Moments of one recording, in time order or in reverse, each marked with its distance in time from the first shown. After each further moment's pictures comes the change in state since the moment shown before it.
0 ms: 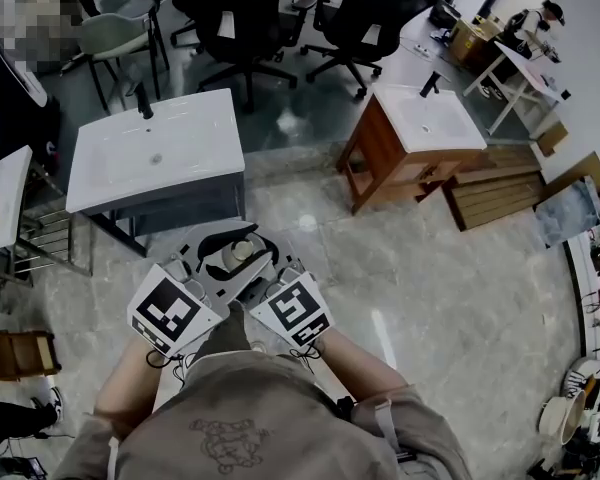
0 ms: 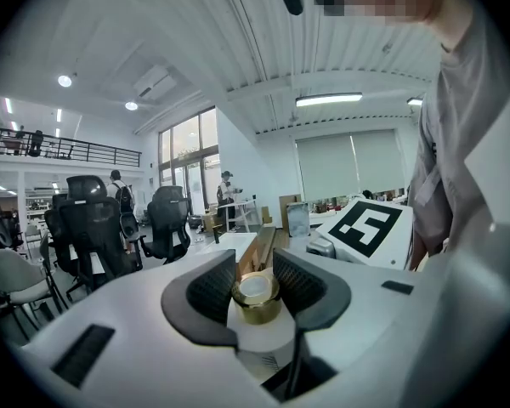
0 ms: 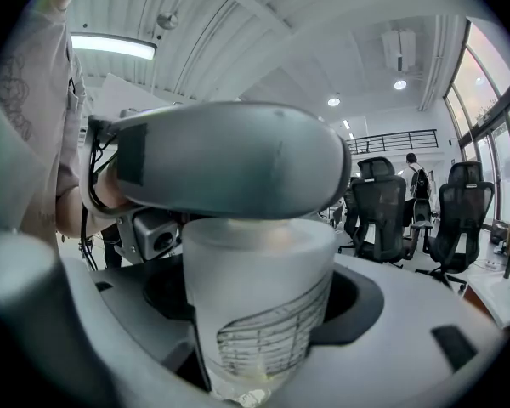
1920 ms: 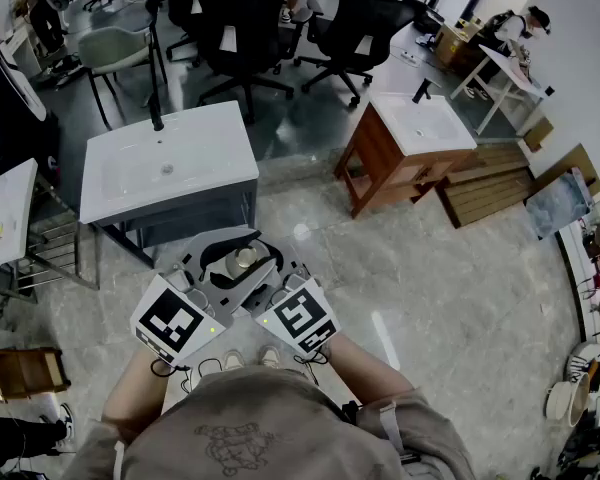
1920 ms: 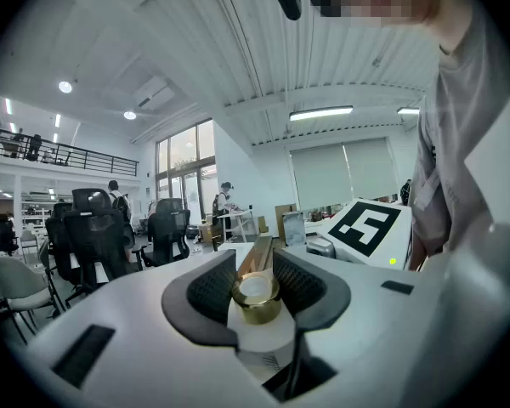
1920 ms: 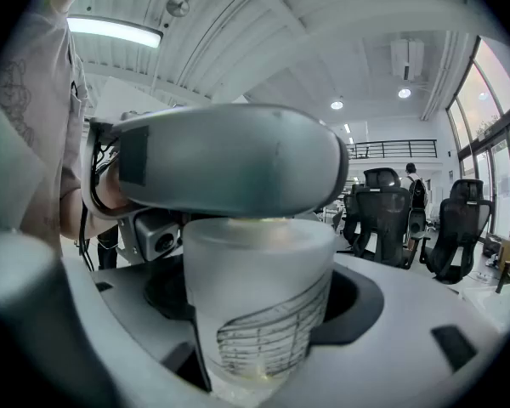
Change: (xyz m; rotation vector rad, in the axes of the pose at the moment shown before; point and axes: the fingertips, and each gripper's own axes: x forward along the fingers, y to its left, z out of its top) left arm -0.091 0.004 0.022 -0.022 -0.057 -0.020; right arm 0.029 0.067 0.047 -0.041 0.018 -0.041
